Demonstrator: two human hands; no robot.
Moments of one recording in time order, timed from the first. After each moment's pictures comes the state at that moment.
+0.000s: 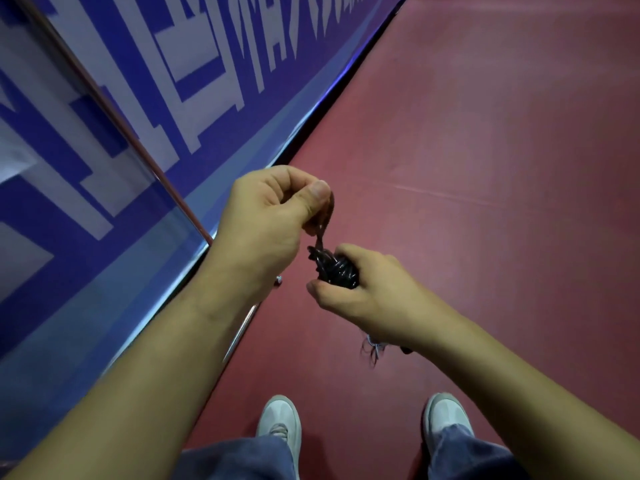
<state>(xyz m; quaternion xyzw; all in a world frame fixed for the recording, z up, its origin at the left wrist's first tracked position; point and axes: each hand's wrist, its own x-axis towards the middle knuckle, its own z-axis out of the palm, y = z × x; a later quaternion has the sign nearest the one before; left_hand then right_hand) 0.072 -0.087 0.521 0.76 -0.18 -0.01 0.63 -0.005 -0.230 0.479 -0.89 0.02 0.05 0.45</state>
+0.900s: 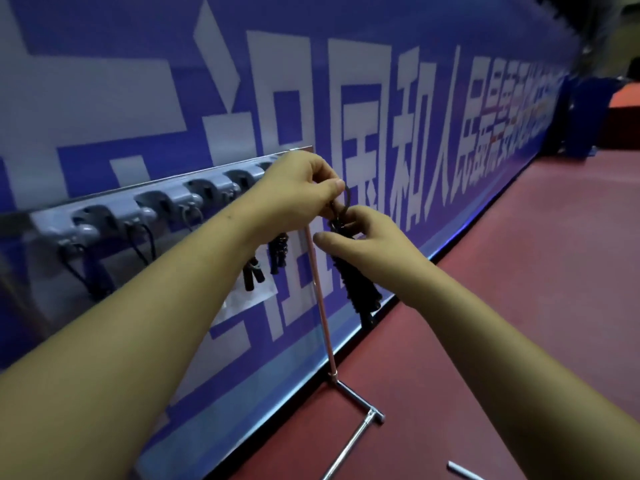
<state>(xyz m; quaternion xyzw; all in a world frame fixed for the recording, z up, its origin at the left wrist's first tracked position) 0.103 0.084 0.821 0.89 -0.17 0.15 0.41 0.092 -0.066 0.749 -0.80 -0.21 -0.05 0.56</state>
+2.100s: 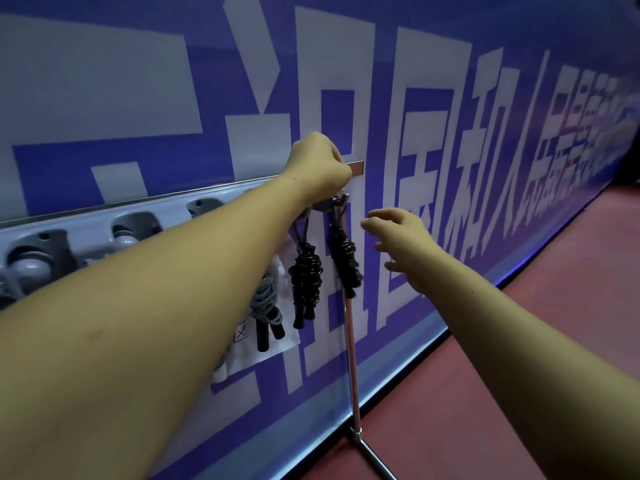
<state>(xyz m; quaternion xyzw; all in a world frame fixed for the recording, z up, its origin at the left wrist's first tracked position) 0.310 0.142 0.834 0.92 0.00 0.28 0.28 0.315 -0.006 0.739 -0.78 -0.10 -0.02 0.62</state>
